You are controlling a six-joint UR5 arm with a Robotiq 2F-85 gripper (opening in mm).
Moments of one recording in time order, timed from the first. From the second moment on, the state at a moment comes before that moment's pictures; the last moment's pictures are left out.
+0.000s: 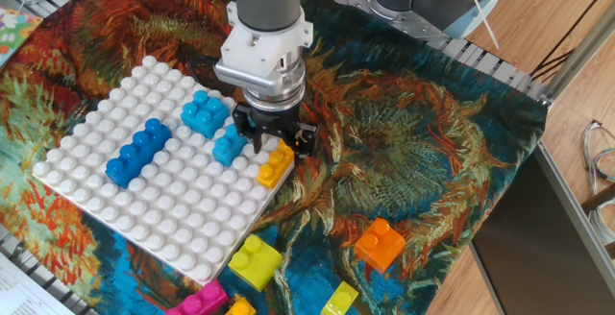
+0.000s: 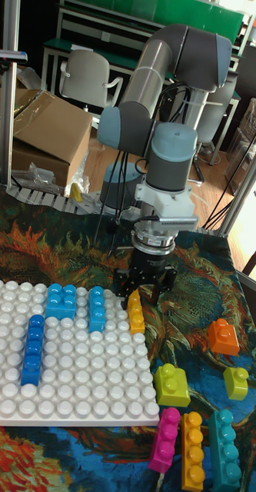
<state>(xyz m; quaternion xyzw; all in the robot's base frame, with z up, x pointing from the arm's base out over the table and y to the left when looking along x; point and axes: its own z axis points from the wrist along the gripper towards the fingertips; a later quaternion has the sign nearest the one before) 0.510 0.074 0.060 -0.15 0.99 0.04 0.06</state>
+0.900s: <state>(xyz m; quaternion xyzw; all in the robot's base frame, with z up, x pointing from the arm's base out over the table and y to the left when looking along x) 0.510 0.078 0.074 -0.12 0.99 0.05 0.05</state>
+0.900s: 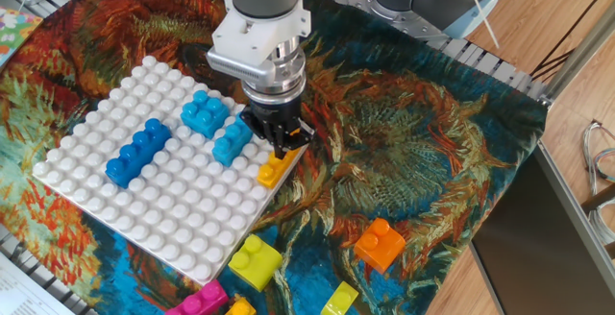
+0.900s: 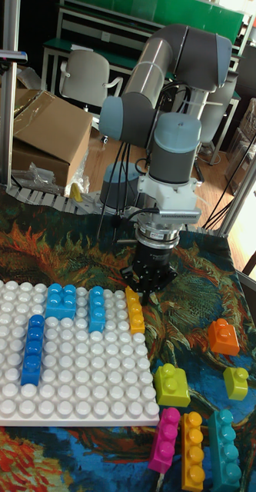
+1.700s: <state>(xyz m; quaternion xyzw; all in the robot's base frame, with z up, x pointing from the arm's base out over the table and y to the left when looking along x) 0.512 0.077 0.061 -0.12 0.99 0.05 0.05</state>
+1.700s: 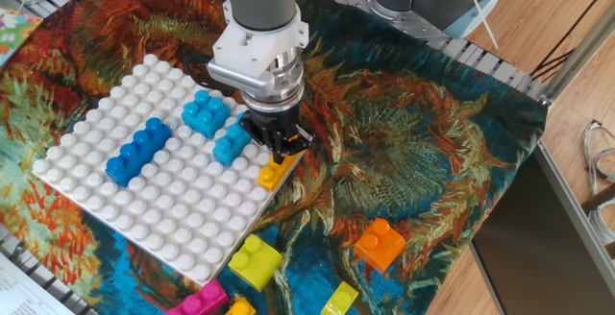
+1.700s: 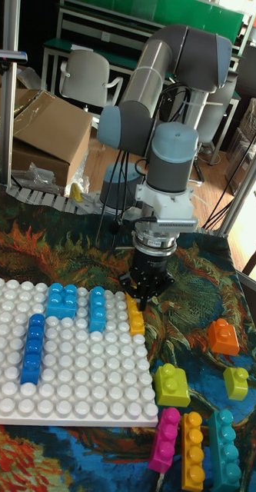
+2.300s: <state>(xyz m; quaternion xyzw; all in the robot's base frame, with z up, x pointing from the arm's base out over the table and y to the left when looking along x) 0.508 0.076 0.067 -0.12 0.99 0.05 0.04</state>
